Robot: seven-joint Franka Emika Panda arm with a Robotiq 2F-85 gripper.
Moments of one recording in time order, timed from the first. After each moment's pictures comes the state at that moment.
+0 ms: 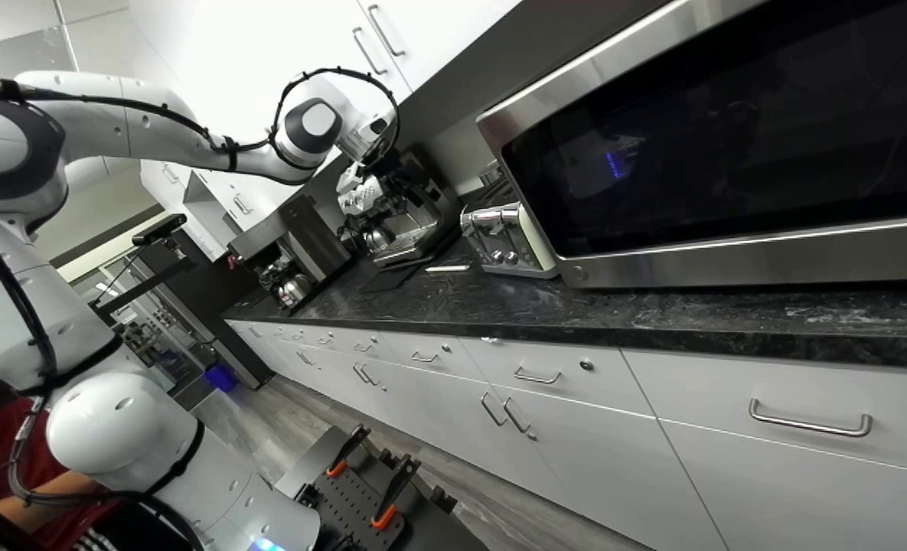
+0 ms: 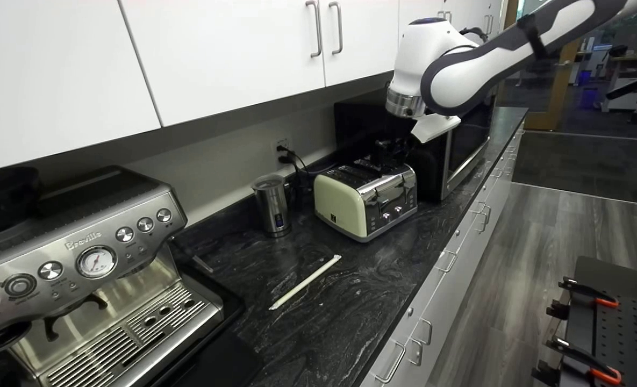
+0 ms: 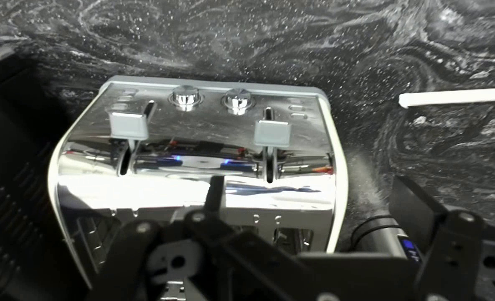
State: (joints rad) arm 0.05 0.08 0.03 -2.03 -0.14 2.38 0.31
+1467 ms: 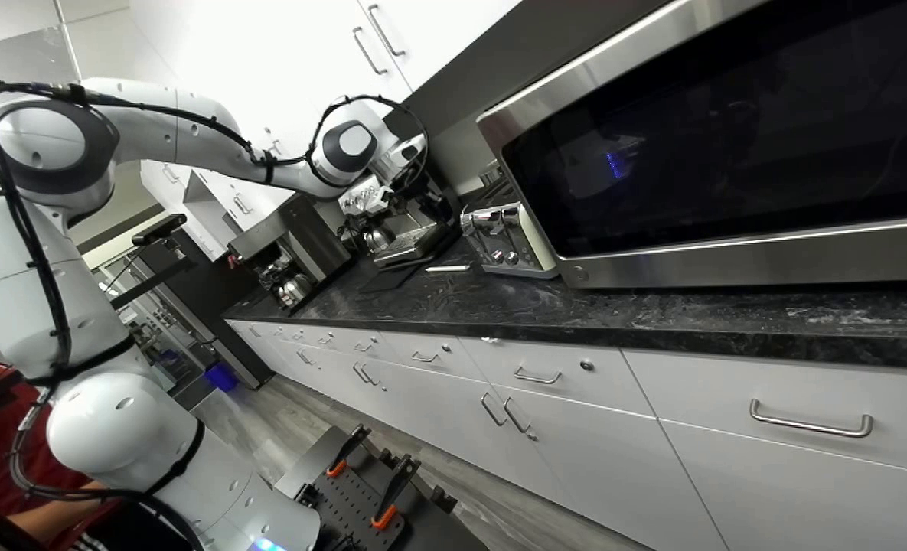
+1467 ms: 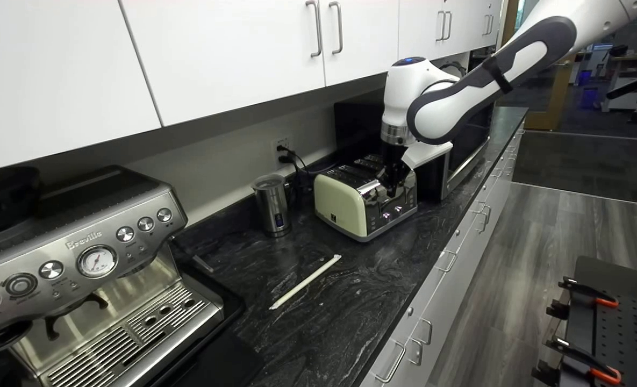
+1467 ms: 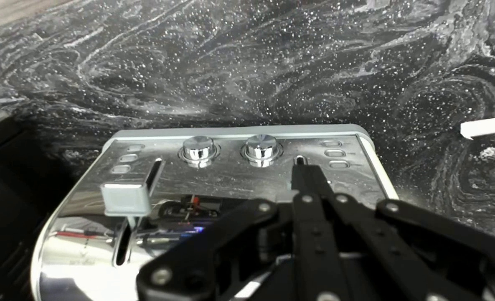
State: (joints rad) arm 0.05 0.23 0.00 -2.00 -0.15 2.38 0.40
